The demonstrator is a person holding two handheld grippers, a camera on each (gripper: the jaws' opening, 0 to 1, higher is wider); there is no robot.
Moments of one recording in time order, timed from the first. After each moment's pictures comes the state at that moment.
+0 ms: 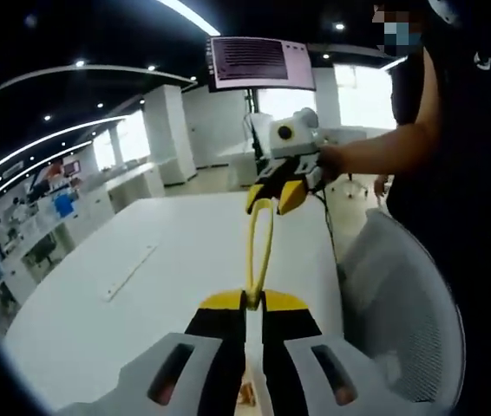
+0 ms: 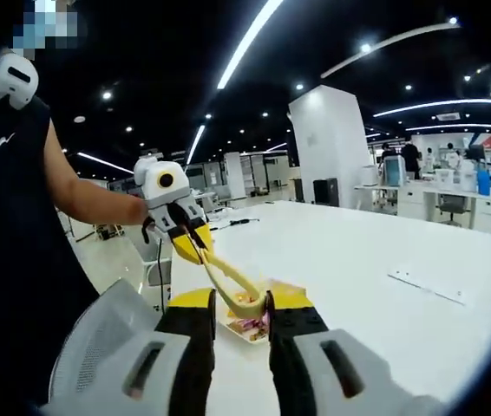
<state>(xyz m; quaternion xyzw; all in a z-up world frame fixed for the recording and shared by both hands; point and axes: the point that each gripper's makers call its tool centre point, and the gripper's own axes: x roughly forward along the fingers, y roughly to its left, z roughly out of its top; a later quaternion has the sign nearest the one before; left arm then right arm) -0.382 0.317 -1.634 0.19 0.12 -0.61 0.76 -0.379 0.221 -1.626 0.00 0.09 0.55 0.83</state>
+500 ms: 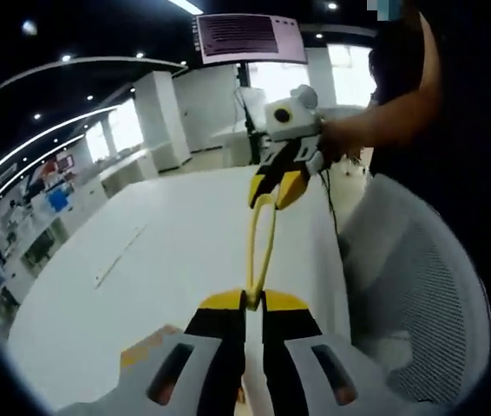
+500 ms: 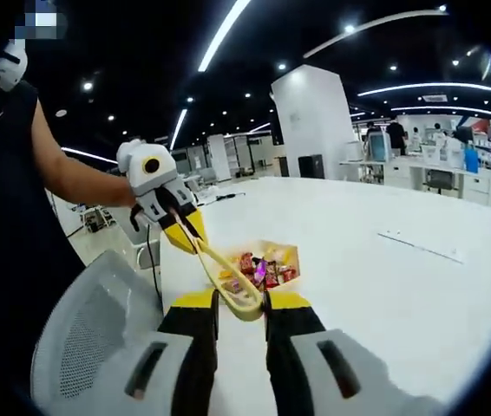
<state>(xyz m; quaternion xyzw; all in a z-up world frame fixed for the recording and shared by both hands) -0.392 0.306 -1.711 0.26 0.15 -0.61 0.73 -0.392 0.209 -1.704 -0.02 0.16 0.53 0.83</state>
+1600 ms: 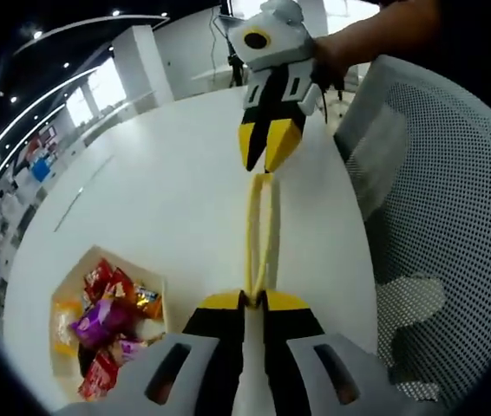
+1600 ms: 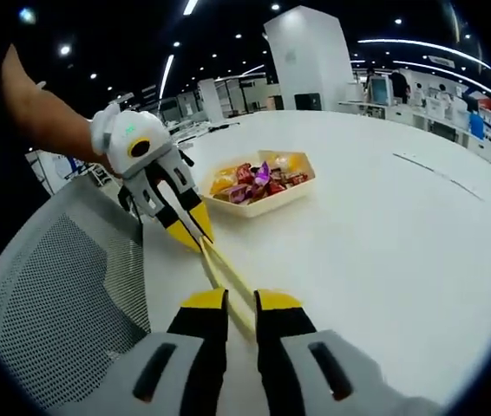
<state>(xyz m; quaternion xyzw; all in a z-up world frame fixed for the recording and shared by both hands) -0.404 0.321 -1.852 0.32 0.26 -0.59 0.70 -0.403 0.227 -1.811 -0.06 0.28 0.51 0.81</state>
